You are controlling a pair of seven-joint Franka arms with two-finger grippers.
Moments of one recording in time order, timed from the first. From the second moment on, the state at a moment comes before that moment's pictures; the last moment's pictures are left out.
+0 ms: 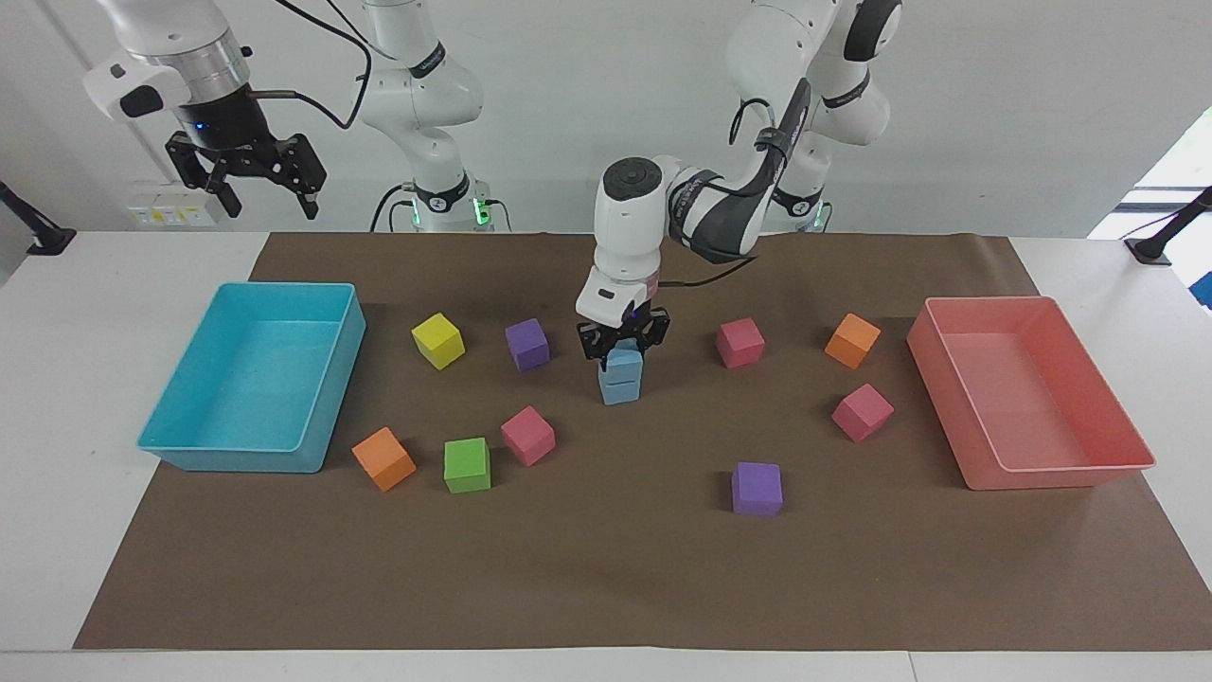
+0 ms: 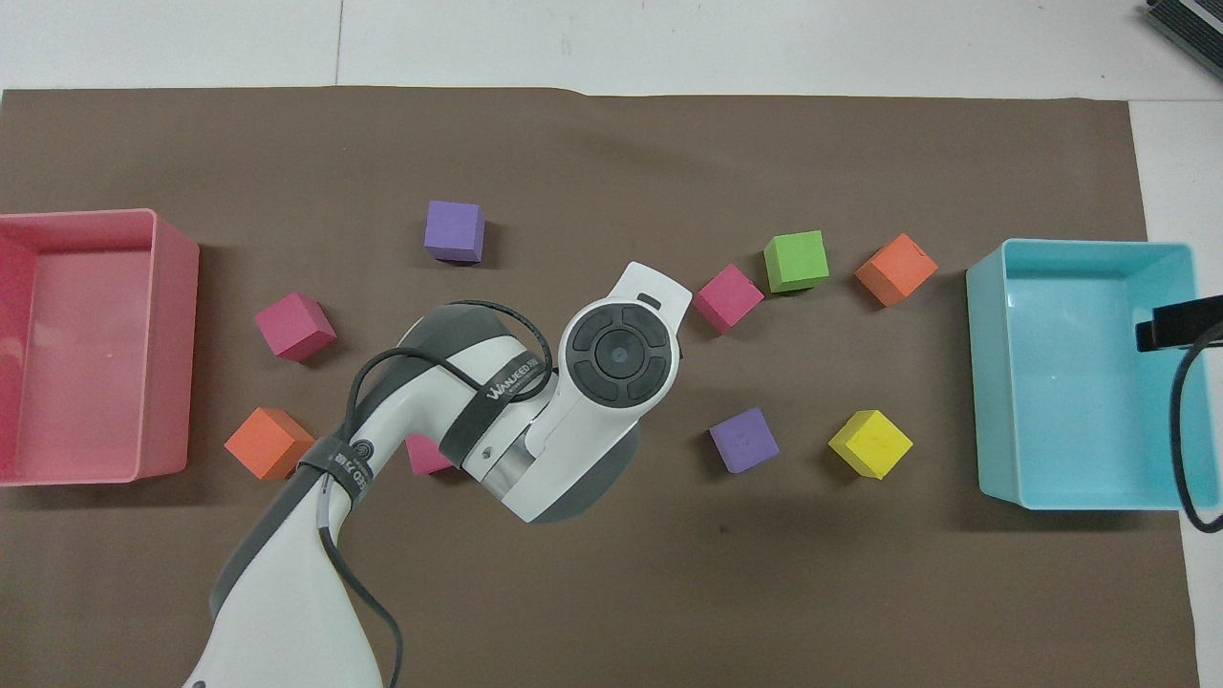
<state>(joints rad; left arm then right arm) -0.68 0.38 -0.08 -1.69 0.09 2.16 -1.01 0.08 -0.07 -0.14 -1.52 -0.03 1.48 -0.03</state>
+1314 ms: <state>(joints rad) -0.68 0.37 -0.08 -1.73 0.09 2.21 -1.01 0.08 -0.07 -0.14 -1.52 -0.03 1.48 -0.03</state>
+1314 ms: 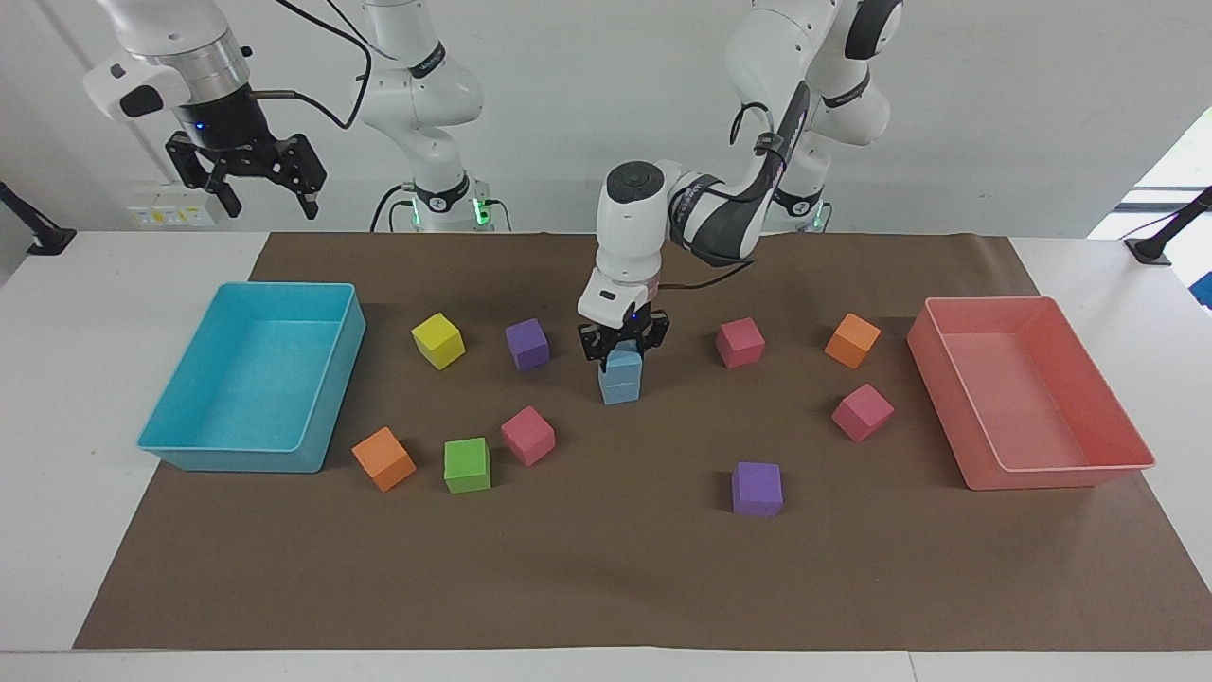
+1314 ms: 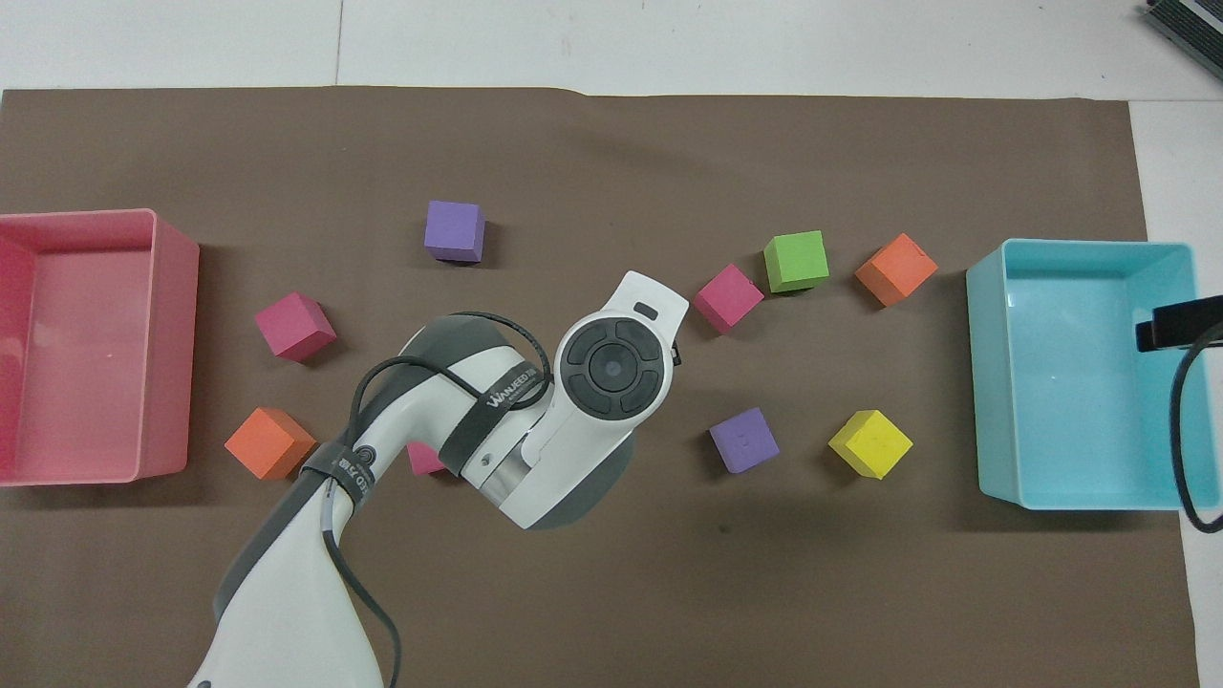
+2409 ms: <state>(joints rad) -0.44 0.10 -0.05 -1.73 0.07 1.93 -0.43 0.08 -0.07 -0.14 -1.52 -0.03 1.48 -0.03</state>
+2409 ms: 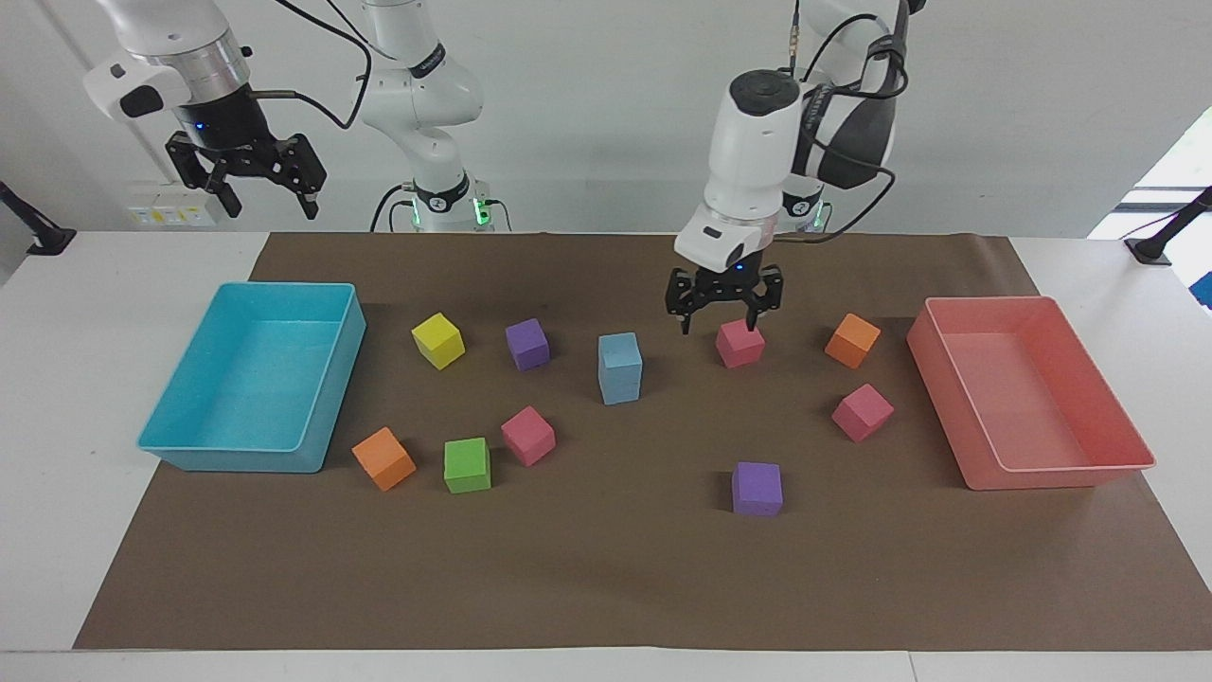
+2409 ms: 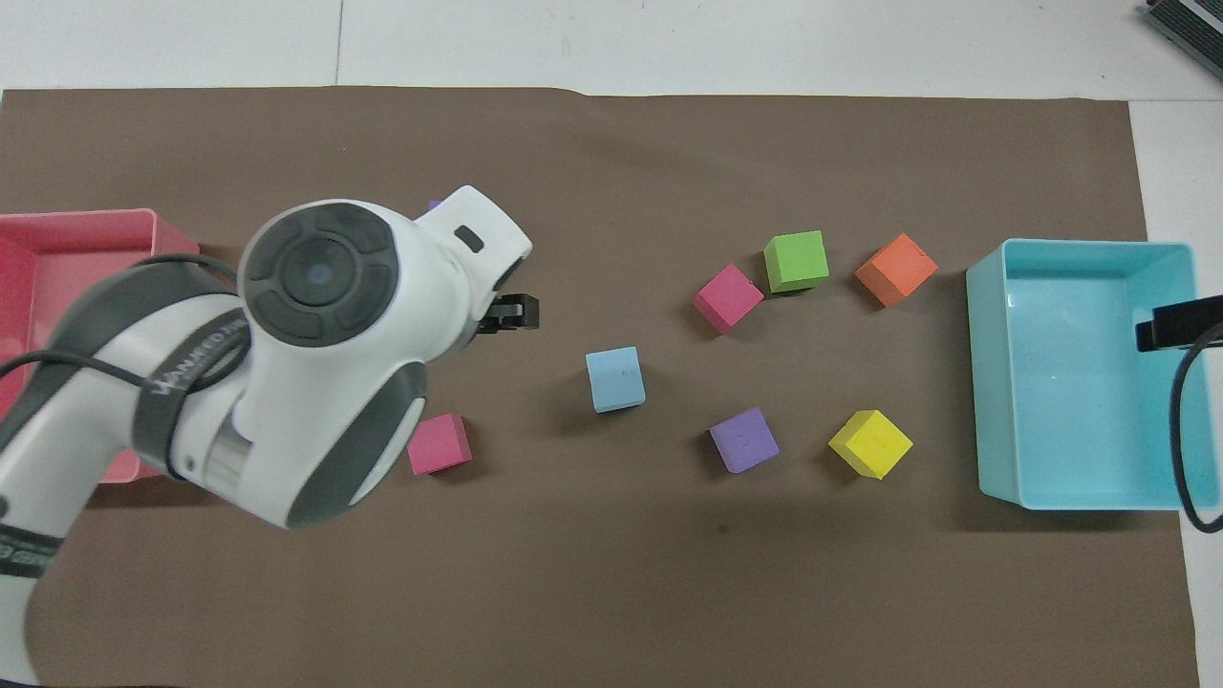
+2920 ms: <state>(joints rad) -0.10 0.01 -0.04 -1.62 -0.06 1.71 0.14 0.08 -0.07 -0.14 -1.52 -0.03 1.48 -0.03</state>
